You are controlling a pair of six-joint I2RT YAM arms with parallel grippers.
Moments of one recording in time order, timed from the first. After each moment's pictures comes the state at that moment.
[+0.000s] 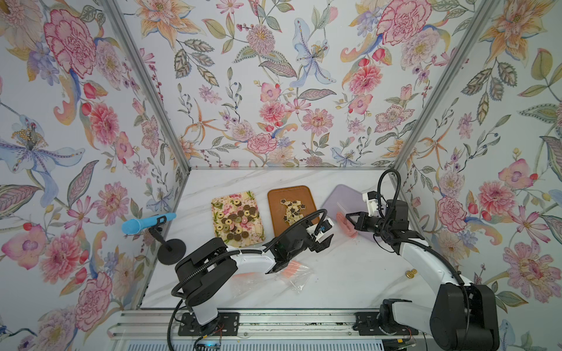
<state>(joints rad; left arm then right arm) -1.01 1.74 0.84 0.69 -0.12 0.34 0.05 1.20 0.68 -0.10 -0.66 0.30</state>
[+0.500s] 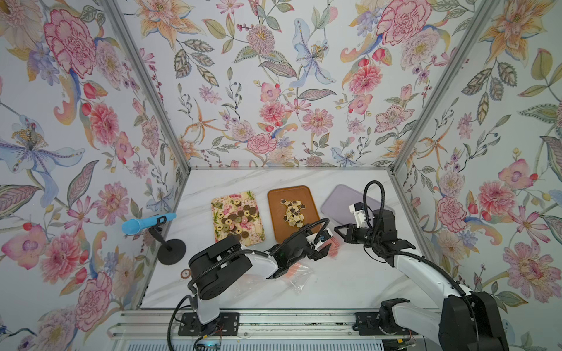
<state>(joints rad) -1.03 1.84 0.76 0.84 -0.10 0.34 0.20 1.15 0.56 -0.06 -0.63 0.39</state>
